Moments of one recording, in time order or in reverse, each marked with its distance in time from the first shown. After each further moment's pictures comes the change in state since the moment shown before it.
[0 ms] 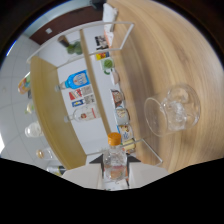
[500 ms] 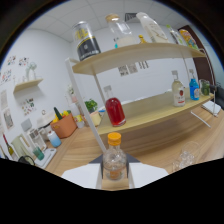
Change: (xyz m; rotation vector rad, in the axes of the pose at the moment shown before) arm 0.062 0.108 0.019 -0.097 0.274 -1.504
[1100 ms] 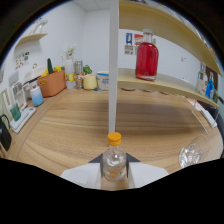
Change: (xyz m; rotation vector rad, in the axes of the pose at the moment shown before) arm 0.008 0.107 0.054 -0.255 0.176 -0.289
